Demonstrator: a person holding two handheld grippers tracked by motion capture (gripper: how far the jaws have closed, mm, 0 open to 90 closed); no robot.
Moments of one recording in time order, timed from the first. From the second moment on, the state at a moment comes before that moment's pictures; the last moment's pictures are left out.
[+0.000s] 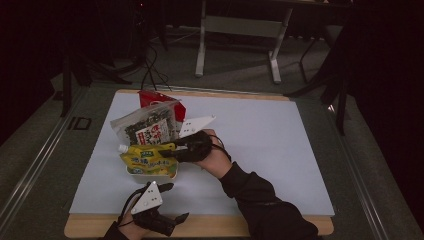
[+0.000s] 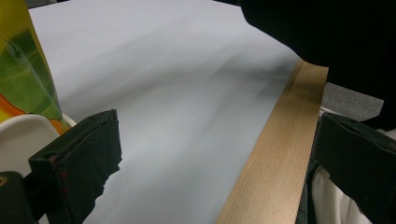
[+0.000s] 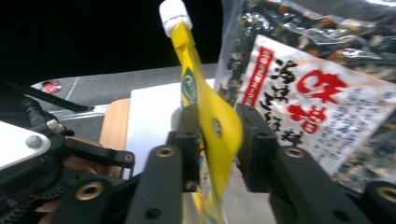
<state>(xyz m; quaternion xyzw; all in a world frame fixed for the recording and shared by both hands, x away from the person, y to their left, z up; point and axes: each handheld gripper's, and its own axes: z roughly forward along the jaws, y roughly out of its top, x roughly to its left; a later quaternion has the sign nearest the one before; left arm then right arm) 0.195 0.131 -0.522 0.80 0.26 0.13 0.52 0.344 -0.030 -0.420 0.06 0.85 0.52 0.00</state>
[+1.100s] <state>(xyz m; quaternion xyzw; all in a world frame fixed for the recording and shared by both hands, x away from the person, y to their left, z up) 0.196 0.127 -0.524 0.80 0.26 0.13 0.52 0.340 -0.124 -0.449 0.14 0.85 0.51 0.05</state>
